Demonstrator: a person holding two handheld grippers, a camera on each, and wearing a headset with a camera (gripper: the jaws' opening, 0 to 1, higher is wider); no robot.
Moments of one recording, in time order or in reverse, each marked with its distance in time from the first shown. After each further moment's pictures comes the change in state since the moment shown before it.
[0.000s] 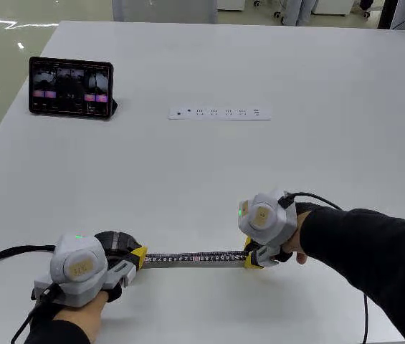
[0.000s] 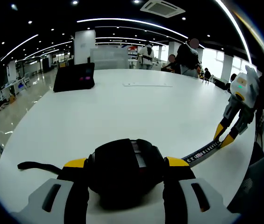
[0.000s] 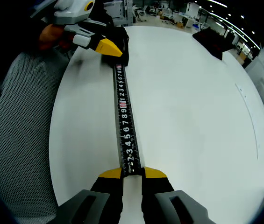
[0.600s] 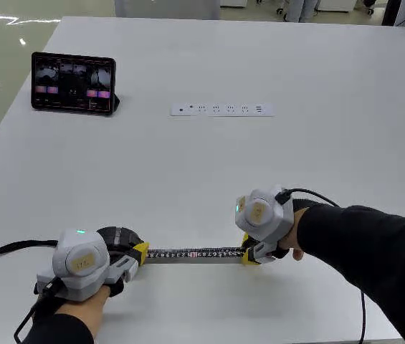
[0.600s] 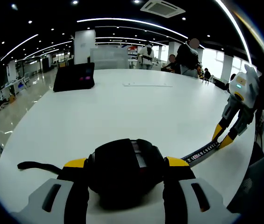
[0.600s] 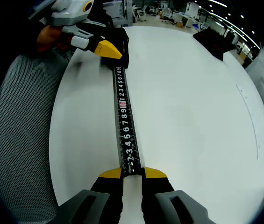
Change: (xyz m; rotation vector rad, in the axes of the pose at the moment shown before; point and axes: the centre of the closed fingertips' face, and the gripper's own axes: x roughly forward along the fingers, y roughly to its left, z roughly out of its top) left arm 0.000 0.001 0.000 -0.002 0.001 -0.002; right arm 0.003 0.001 0.008 0.003 0.001 0.001
